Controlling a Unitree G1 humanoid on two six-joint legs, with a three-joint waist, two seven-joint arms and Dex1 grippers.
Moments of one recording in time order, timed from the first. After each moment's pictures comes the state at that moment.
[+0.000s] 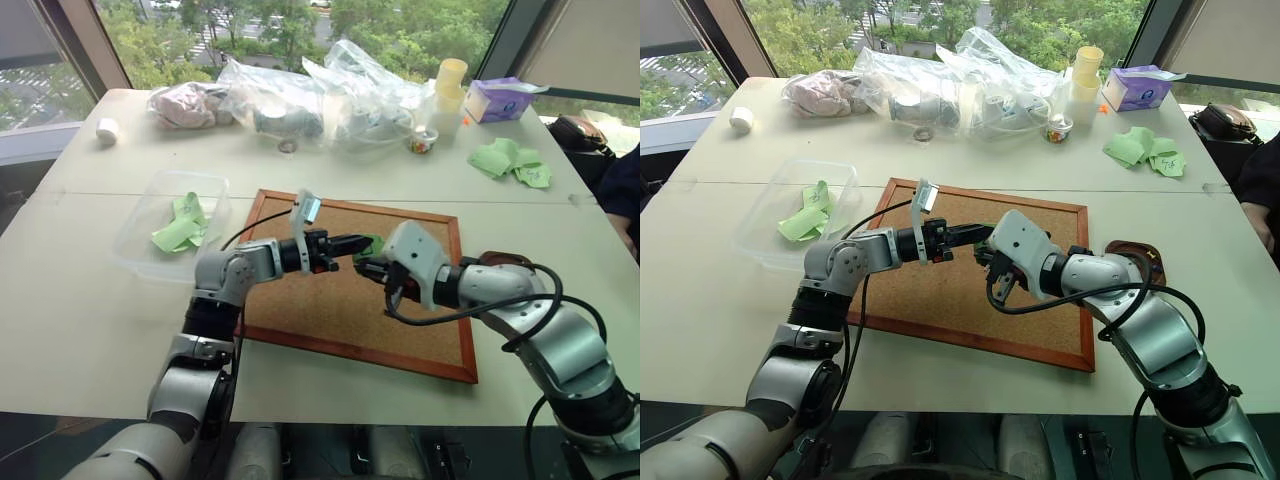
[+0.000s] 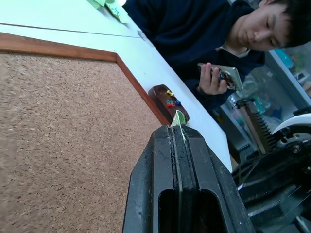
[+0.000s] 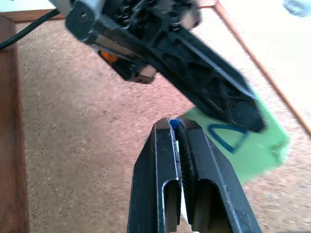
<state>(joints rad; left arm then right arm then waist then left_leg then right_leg) -0.72 0.13 -0.01 0.28 -0.61 0.90 -0.81 -0.38 -0.69 0.14 -0.64 0.32 0.89 0.62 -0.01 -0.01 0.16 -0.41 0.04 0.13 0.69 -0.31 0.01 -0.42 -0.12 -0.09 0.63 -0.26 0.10</state>
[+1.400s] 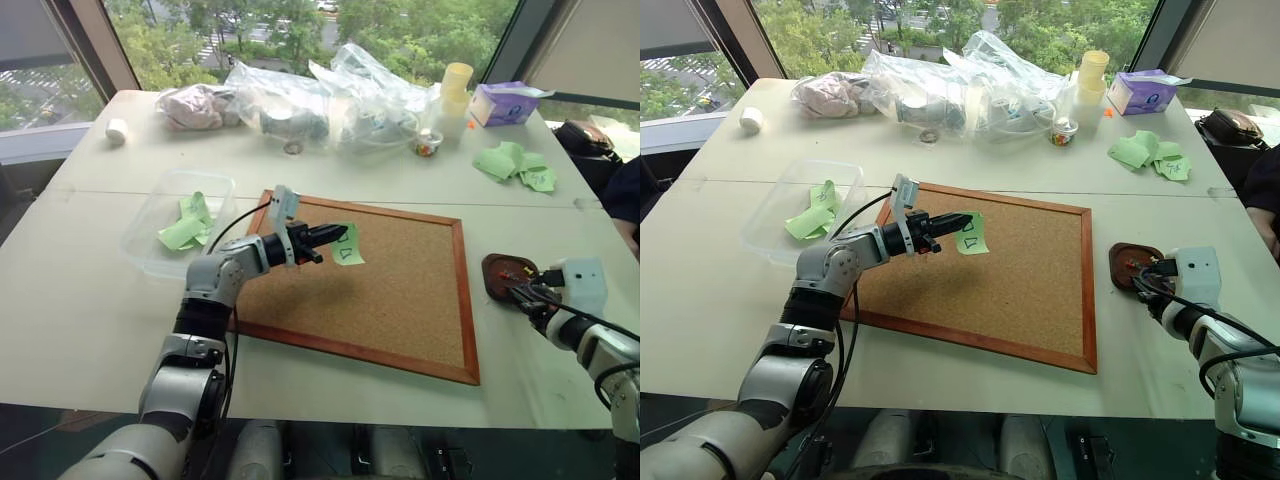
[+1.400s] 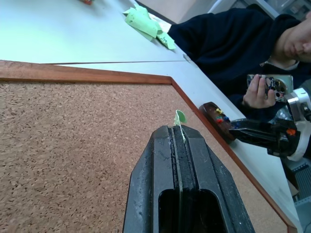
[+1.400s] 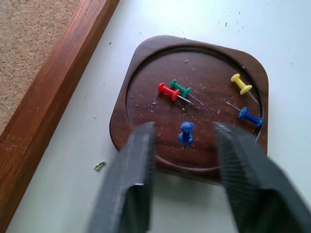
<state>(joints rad) -0.71 0.17 0.02 0.35 -0.53 0.71 -0.80 0.04 -0.60 -0.48 -0.34 0.35 0.87 0.38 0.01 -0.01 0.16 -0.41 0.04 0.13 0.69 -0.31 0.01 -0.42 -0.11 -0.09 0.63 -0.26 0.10</state>
